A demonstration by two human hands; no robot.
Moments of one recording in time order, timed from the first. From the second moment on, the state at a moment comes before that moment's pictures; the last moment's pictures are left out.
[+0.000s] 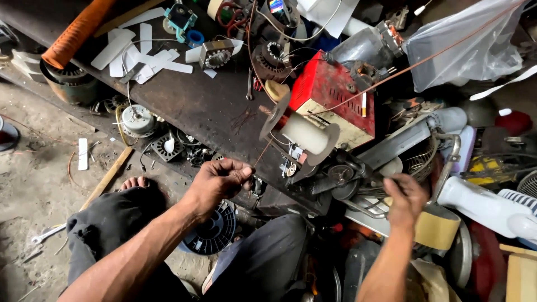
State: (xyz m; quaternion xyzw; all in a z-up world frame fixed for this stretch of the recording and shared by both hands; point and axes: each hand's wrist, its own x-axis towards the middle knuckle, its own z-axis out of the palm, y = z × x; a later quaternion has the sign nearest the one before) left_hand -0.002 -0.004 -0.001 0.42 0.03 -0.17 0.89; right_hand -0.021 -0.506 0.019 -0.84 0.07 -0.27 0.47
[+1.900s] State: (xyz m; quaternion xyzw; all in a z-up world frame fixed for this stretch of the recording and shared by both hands) left_hand -0.002 -0.003 -0.002 0.43 0.03 -0.17 0.89; right_hand -0.040 -0.444 0.057 -0.93 0.04 -0.10 0.35
